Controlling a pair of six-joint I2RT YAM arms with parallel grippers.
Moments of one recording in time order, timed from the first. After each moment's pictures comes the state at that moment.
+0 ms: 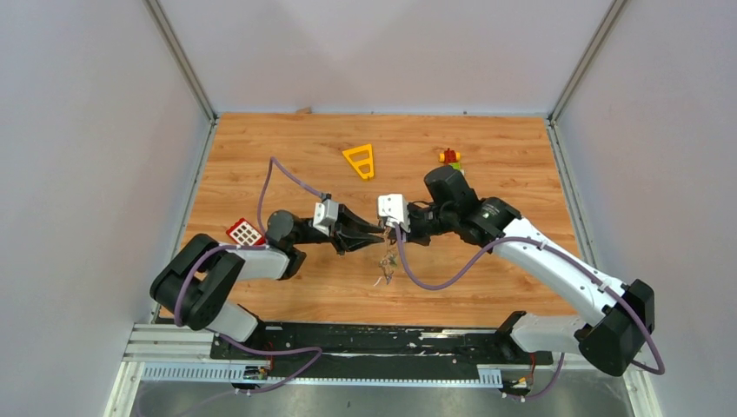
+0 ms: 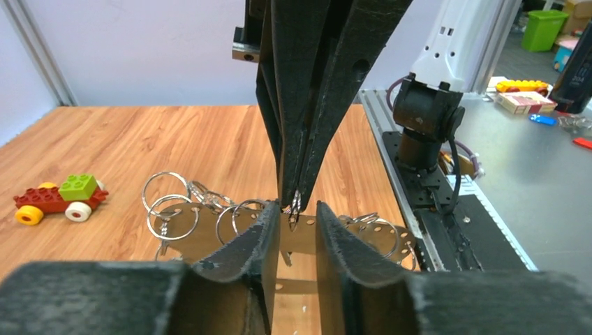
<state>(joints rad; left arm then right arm) -0.57 1.49 0.41 1.48 0.99 -0.33 0.74 1.23 1.09 -0.56 -0.59 -0.71</state>
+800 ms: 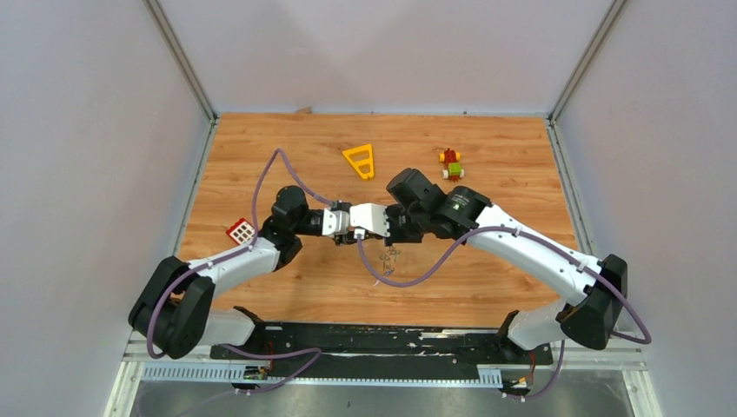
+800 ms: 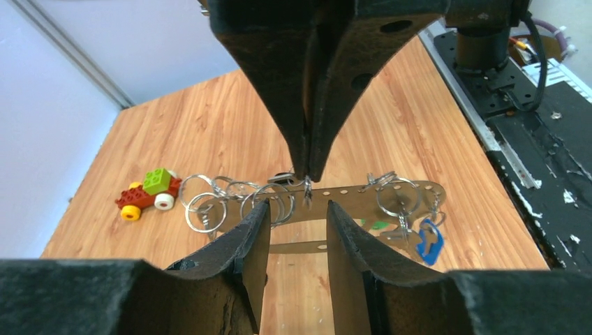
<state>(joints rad) -0.55 1.30 0.57 0.71 1.07 0.38 0.93 1.40 1.35 -0.88 -0.13 -0.78</state>
